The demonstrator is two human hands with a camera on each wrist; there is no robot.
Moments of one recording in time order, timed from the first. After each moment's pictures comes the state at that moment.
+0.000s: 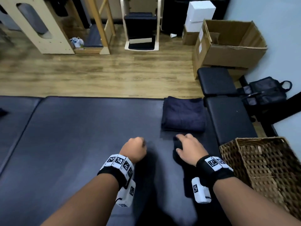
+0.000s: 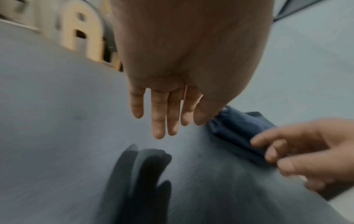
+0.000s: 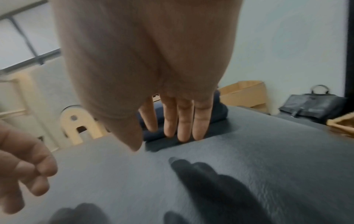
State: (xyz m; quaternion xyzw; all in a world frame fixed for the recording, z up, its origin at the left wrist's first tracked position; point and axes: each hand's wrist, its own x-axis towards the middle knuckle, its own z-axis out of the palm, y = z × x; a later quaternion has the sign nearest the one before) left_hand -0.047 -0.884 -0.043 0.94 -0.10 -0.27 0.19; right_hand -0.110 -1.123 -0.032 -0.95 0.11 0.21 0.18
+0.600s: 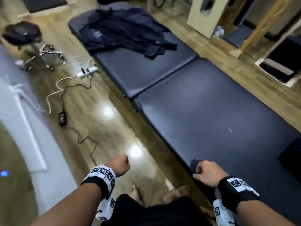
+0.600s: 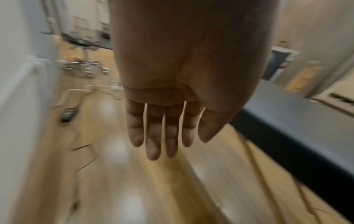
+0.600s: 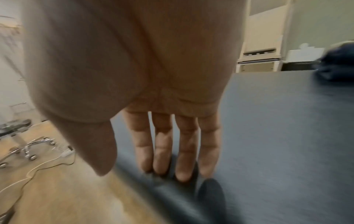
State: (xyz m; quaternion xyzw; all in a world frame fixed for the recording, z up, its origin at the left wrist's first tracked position) left_hand -0.451 -0.493 -0.094 0.85 0.31 -0.33 0.28; right_hand -0.250 -0.805 -0.039 -0.87 -0.24 0.42 -0.04
